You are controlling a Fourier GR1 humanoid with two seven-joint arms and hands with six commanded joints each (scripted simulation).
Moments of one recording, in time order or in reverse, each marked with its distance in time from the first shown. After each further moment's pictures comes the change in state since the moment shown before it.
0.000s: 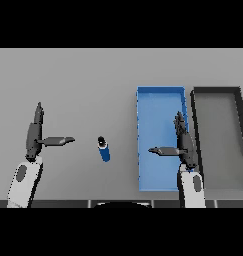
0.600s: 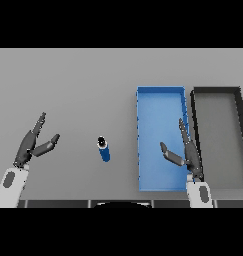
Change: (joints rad) left arm 0.084 0.172 -0.047 0.022 -0.020 -0.267 -0.192; right arm 0.132 -0.139 0.088 -0.132 0.186 0.022 -0.128
